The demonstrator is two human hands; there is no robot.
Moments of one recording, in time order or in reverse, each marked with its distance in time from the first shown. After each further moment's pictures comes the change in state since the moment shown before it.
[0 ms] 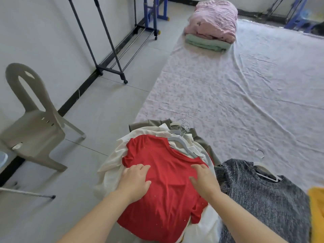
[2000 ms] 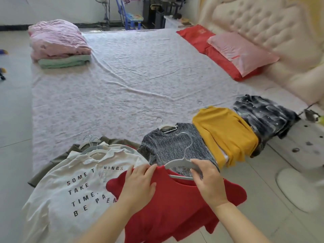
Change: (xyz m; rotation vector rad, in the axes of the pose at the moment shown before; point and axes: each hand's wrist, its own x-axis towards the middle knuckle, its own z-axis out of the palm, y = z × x) left_hand -0.064 0.171 0.021 0.087 0.120 0.918; right_hand -0.279 0.063 -0.014 0.284 0.972 0.378
